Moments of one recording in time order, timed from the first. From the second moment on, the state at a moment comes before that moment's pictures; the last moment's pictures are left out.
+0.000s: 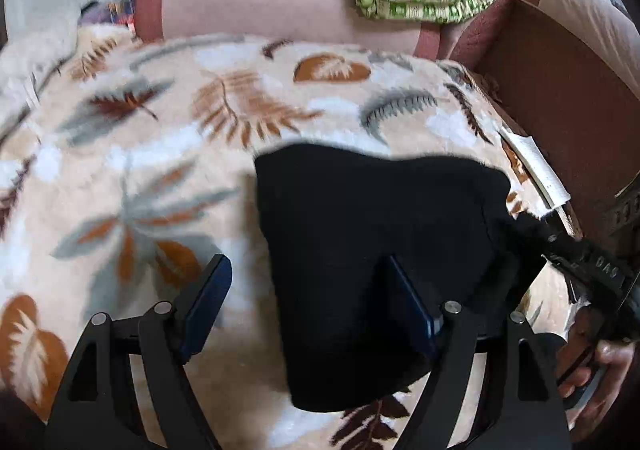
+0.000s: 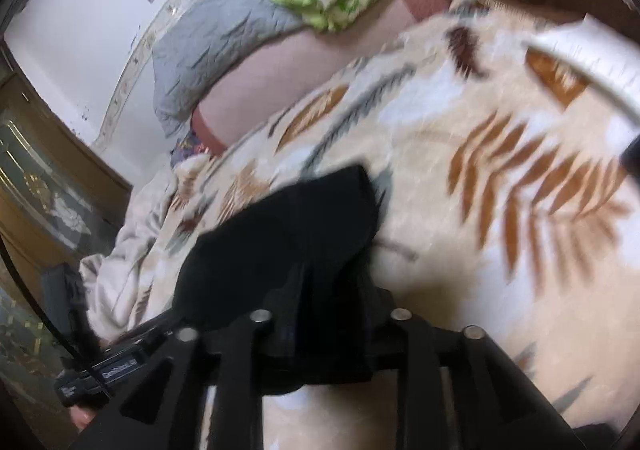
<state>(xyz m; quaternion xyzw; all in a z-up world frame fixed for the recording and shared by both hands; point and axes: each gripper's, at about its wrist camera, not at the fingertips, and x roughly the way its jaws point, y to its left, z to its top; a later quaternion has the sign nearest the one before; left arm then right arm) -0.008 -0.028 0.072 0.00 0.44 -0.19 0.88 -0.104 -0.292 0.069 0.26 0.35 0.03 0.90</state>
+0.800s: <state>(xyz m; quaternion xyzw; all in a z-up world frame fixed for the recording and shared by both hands) 0.046 -0.048 0.054 0.01 0.45 -0.16 0.88 -0.014 -0.235 0.050 0.14 0.40 0.07 0.90</state>
